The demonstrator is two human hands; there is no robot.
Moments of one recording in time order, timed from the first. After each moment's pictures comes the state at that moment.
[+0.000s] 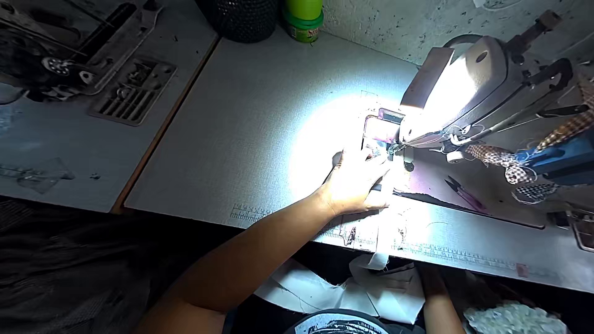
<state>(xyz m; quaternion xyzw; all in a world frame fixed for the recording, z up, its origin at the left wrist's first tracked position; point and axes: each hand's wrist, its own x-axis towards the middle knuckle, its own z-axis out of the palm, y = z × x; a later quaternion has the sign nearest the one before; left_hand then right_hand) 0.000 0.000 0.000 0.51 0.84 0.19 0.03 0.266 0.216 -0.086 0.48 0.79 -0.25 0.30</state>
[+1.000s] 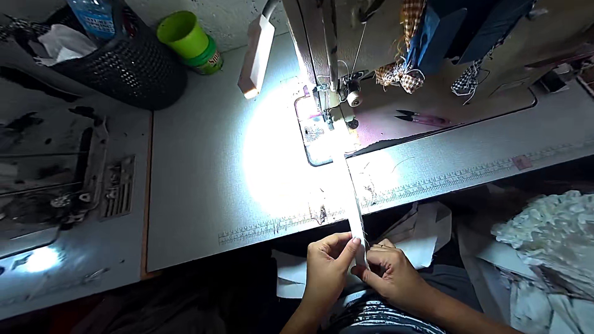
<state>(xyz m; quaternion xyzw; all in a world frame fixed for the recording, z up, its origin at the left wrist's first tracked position) 0.179 -0.064 0.004 0.12 0.70 0.64 0.29 0.287 0.062 -0.040 0.09 0.82 -0.56 -0.10</state>
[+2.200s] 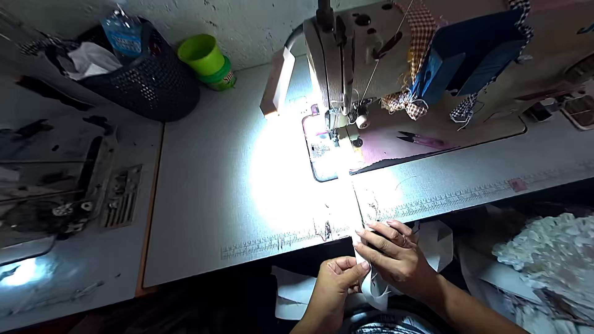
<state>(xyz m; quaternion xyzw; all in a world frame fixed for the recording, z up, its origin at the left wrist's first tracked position) 0.176 -0.064 0.004 -0.07 0.54 0.68 0.49 0.251 0.105 -0.043 -0.08 0.91 -0.22 -0.33</state>
